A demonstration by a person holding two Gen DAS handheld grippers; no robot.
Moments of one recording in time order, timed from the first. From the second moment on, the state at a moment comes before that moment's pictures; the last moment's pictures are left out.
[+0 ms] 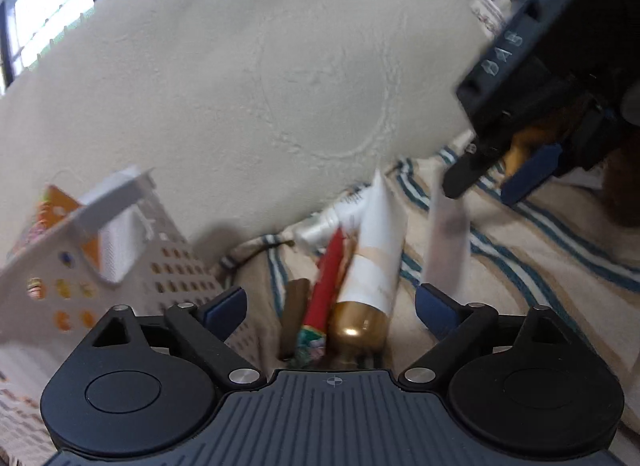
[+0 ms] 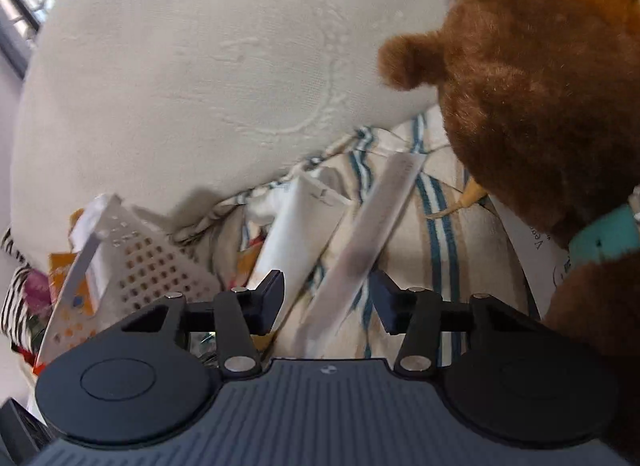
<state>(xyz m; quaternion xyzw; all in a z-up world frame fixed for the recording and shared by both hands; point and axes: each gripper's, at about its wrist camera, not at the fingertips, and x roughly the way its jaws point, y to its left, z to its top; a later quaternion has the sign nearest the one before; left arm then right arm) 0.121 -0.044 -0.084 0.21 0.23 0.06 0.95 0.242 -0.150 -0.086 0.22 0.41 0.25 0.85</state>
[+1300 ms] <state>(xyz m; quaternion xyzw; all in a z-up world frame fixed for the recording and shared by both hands) 0.099 -0.021 -0.089 0.14 0.29 -0.09 0.94 0.233 -0.142 -0.100 0.25 0.36 0.26 0.86</state>
